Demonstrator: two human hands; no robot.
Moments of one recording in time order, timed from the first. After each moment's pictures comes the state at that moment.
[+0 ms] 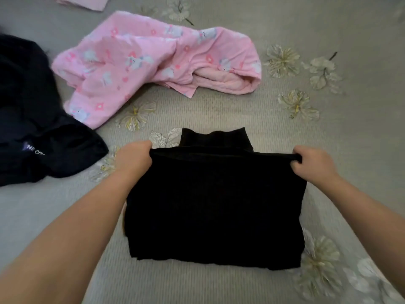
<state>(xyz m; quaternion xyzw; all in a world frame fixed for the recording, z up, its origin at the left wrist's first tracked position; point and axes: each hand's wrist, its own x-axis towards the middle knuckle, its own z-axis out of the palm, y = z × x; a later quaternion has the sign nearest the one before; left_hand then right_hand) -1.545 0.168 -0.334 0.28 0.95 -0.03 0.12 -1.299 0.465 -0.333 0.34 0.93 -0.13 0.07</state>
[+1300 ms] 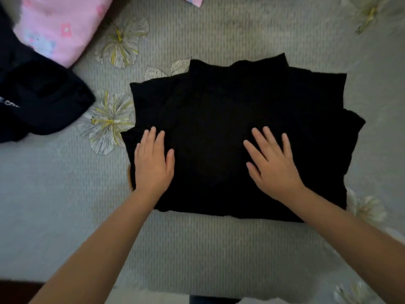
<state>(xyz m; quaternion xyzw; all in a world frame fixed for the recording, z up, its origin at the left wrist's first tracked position) -1.454 0.112 -0.405 0.24 0.94 0.11 0.19 -1.300 0.307 -0.404 0.14 0.98 -0.12 0.09</state>
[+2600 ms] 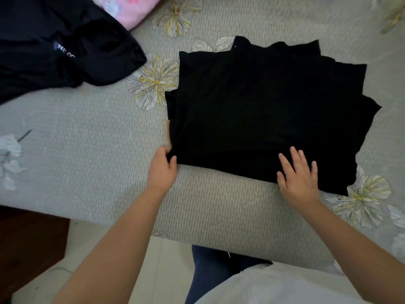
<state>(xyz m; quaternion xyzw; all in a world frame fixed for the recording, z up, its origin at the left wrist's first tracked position) -1.394 0.003 -0.395 0.02 0.93 0.28 0.26 -1.215 0.250 -0.404 0.29 0.92 -0.17 0.21</state>
